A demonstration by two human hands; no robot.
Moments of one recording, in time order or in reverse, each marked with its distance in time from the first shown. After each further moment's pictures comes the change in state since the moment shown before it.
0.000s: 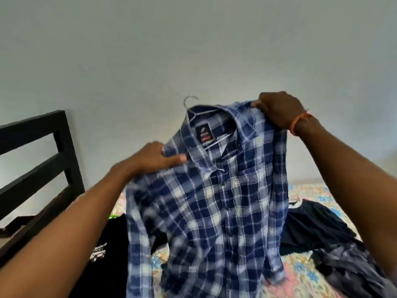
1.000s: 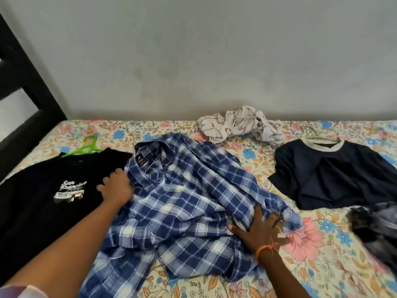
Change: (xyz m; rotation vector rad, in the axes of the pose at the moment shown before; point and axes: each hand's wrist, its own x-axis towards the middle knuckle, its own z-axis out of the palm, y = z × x) left_hand -0.022 -0.317 0.266 0.527 -0.007 -0.905; right_hand -0.393 -0.085 0.392 0.146 -0.935 0.892
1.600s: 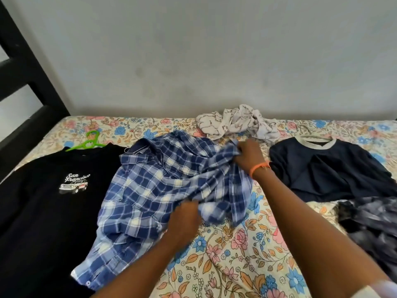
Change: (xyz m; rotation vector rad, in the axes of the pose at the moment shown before) left_hand -0.182 0.111 0.047 -0.302 -0.134 0.517; right_hand 0.056 -0.105 -0.159 0.184 0.231 -0.588
